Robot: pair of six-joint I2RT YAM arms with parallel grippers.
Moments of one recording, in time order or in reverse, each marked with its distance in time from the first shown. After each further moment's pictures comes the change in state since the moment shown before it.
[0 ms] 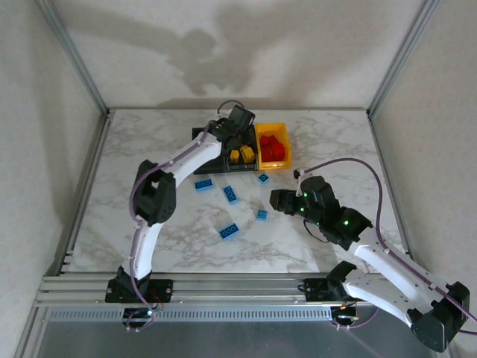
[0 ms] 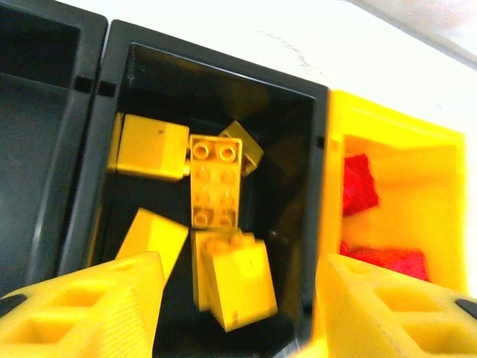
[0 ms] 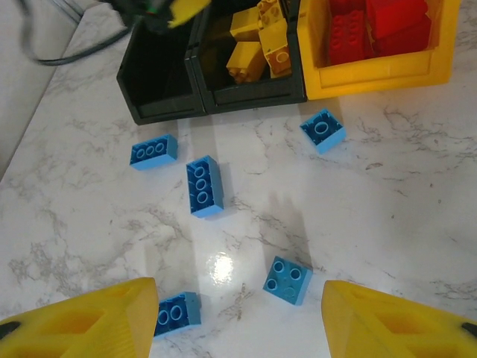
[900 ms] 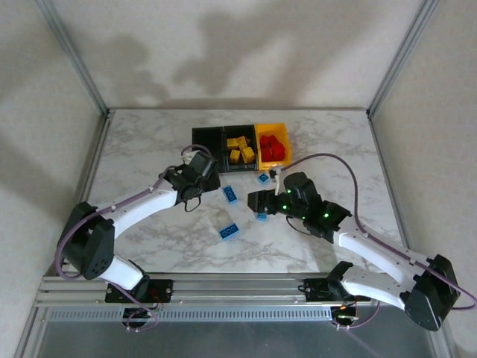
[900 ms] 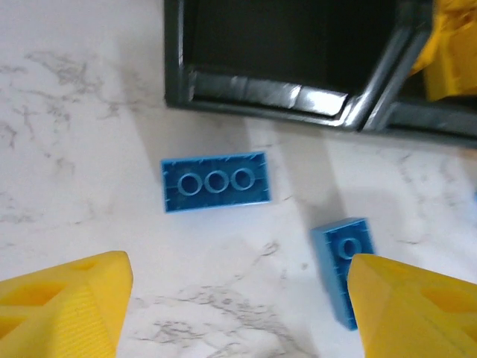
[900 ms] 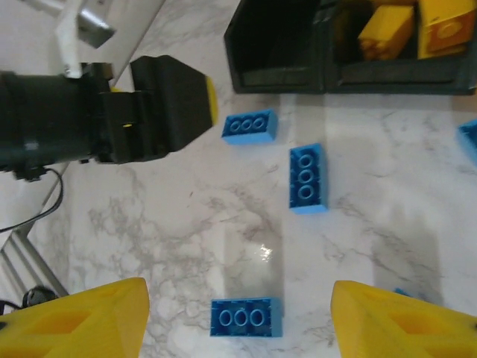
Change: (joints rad) left arm -0.011 -0.644 -0.908 0.105 -0.100 0.085; right arm 0.090 0.196 -0.004 0.262 -0.192 -0.039
